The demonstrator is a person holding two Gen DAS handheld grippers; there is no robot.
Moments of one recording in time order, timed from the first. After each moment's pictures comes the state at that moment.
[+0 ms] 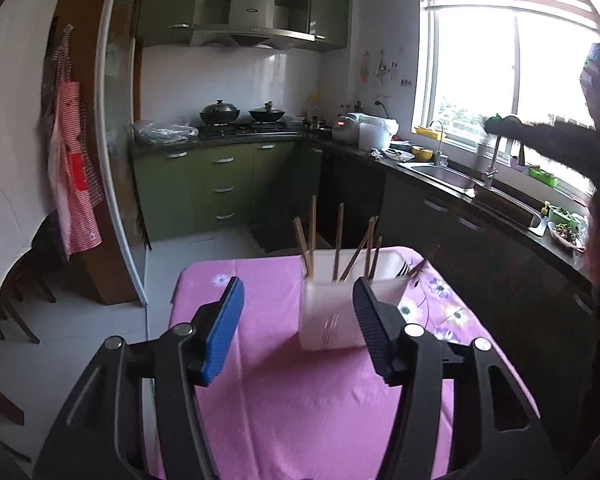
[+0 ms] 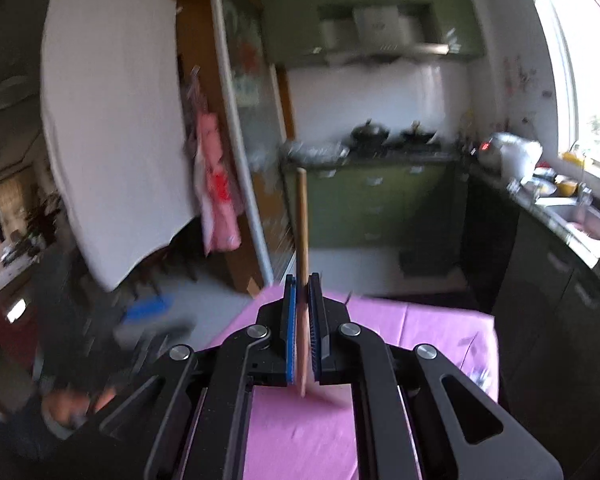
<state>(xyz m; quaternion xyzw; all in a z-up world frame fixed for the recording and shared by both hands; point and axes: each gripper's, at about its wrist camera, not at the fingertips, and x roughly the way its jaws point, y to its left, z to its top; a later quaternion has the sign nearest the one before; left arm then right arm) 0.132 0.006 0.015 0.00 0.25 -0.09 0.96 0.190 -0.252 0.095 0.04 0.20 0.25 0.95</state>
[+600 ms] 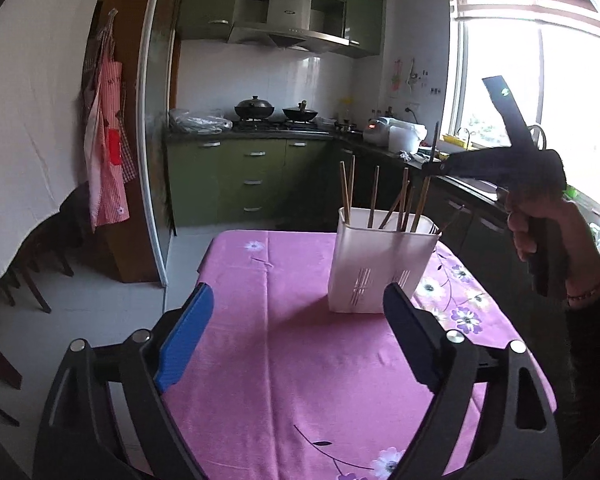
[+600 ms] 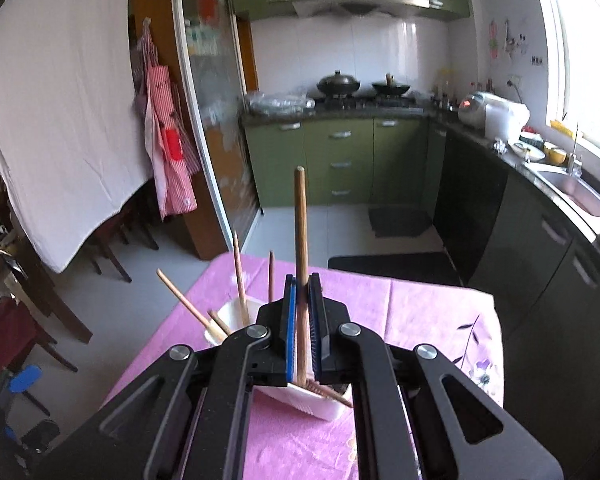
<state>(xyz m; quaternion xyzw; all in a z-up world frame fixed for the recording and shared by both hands) 0.084 0.031 -0.031 -0.02 0.24 -0.04 0.97 0.310 -0.201 0.015 0.01 0.30 0.19 0.93</state>
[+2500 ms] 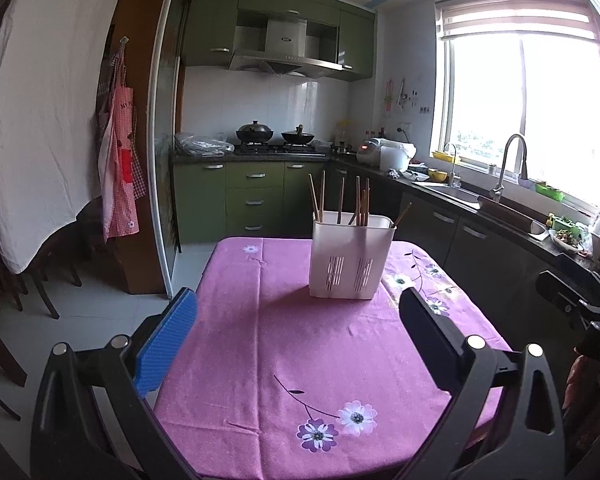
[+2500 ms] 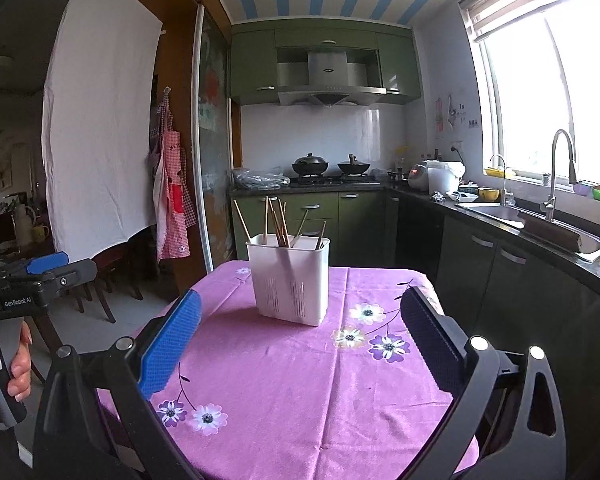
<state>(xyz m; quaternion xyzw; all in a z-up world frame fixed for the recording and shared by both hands) -0.031 0.011 -0.014 -0.02 0.19 -0.04 0.98 -0.032 -0.268 -0.037 0.02 0.13 0.14 0.98</state>
